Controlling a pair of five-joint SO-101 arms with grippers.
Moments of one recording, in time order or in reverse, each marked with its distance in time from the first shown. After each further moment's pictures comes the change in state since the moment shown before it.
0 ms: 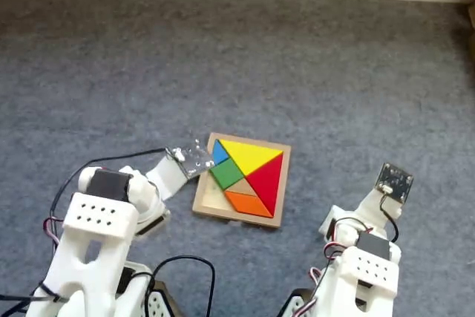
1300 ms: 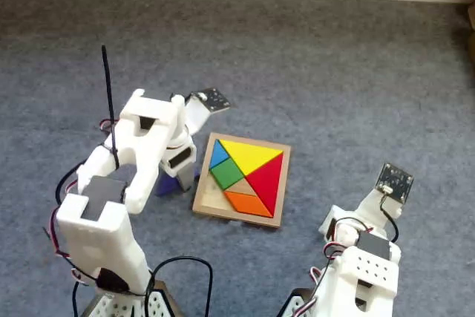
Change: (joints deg) left arm 0.2 65.6 -41.1 -11.5 4.7; right arm 0.3 0.0 0.0 0.0 0.0
